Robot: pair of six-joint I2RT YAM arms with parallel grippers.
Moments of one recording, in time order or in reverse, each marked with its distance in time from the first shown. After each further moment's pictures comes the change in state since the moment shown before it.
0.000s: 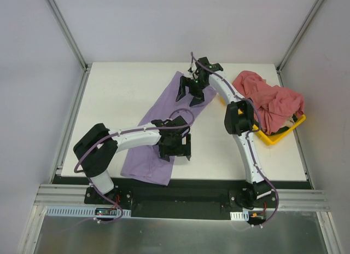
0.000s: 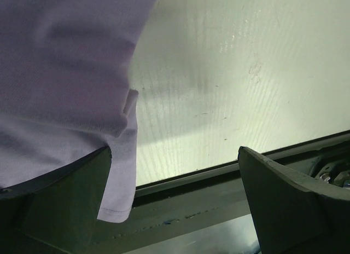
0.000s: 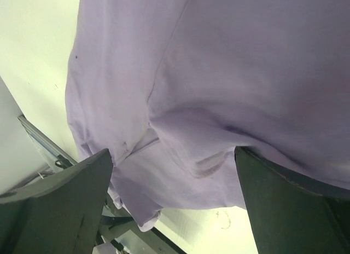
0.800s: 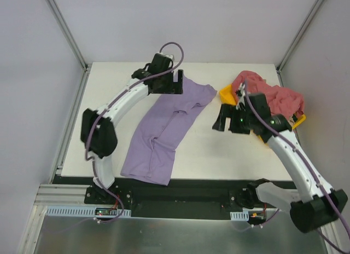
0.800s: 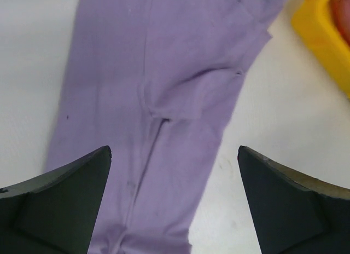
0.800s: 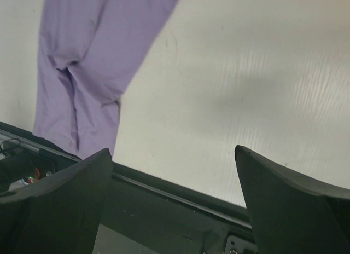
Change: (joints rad) left arm 0.396 0.097 0.634 -0.047 -0.092 0.520; right arm -0.036 -1.463 -1.322 0.261 0.348 0.019
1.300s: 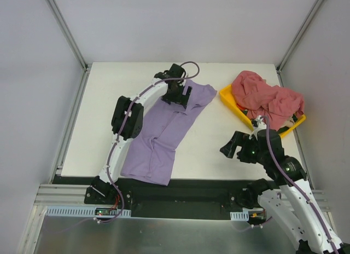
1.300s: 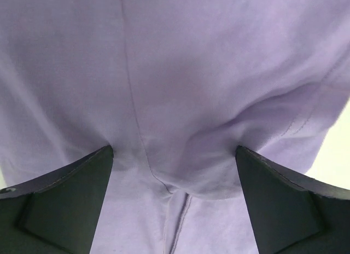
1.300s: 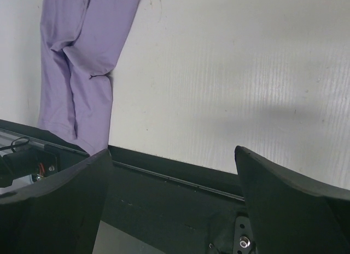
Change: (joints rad) left arm 0.011 0.625 0.426 -0.126 0.079 0.239; right arm 0.025 -0.626 -0.476 -0.021 0.045 0.196
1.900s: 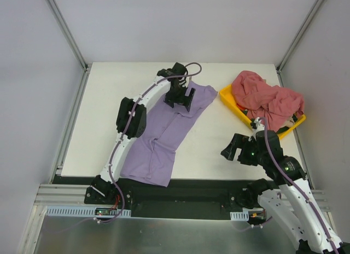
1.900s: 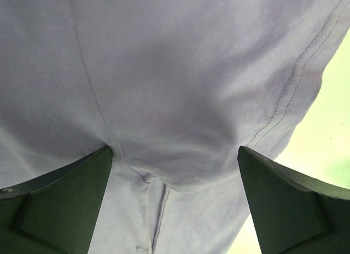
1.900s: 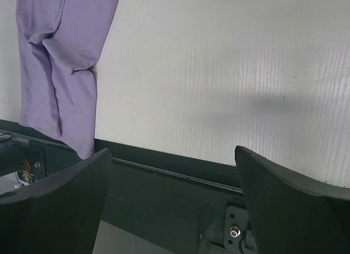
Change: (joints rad) left arm -0.009 0.102 0.201 -0.204 0.106 0.020; right arm 0.000 0.001 -0.019 -0.052 0.017 -0.017
